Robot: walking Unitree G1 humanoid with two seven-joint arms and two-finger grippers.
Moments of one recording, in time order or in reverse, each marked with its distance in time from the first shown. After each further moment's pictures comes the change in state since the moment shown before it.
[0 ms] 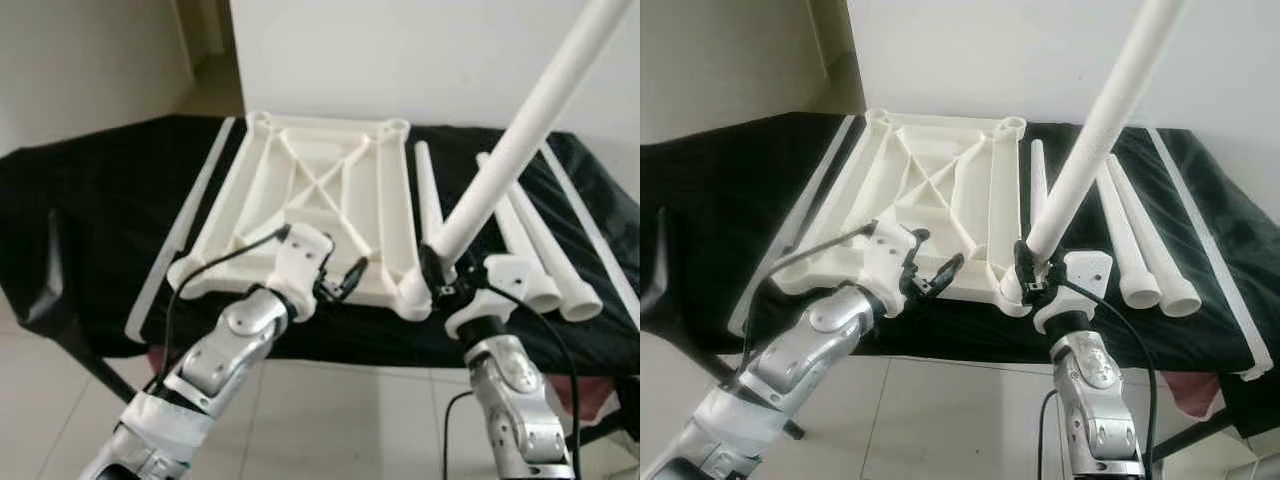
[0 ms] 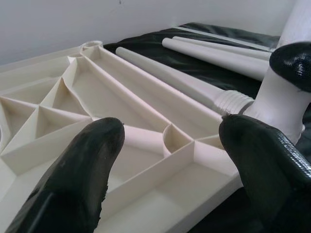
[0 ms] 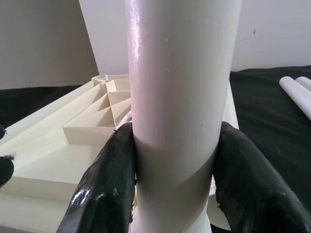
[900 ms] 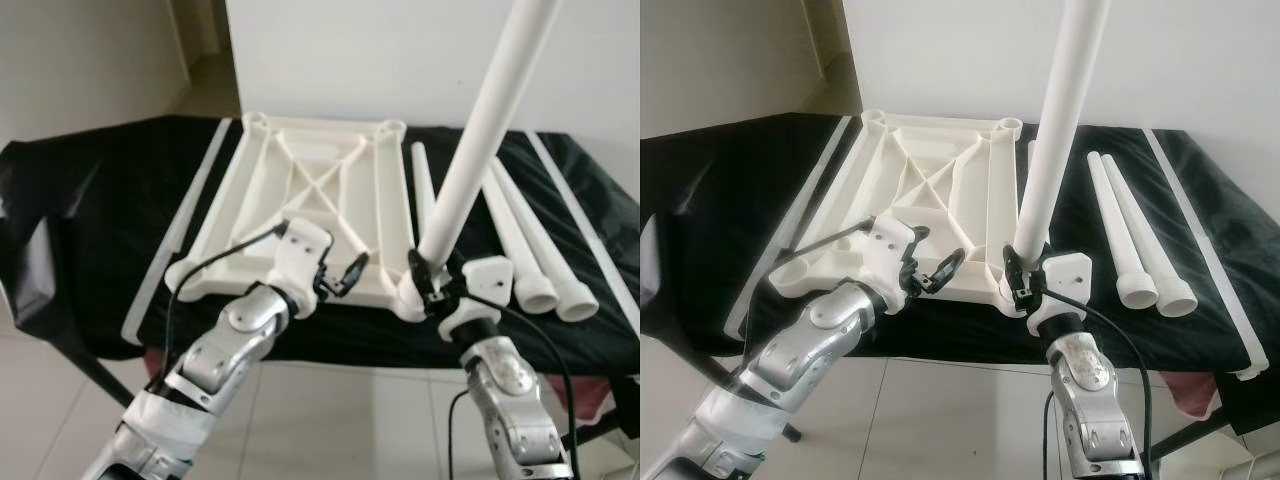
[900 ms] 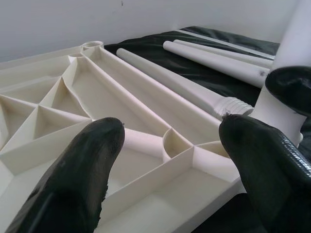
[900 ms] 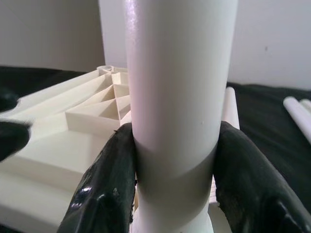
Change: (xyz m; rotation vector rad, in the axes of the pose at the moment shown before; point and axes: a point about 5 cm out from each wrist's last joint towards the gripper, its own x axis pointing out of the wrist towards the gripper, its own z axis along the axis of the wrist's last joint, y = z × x) left arm 0.000 0.002 0.003 -0.030 -0.002 0.013; right arm 0.005 0.008 -0.004 -0.117 0.018 0.062
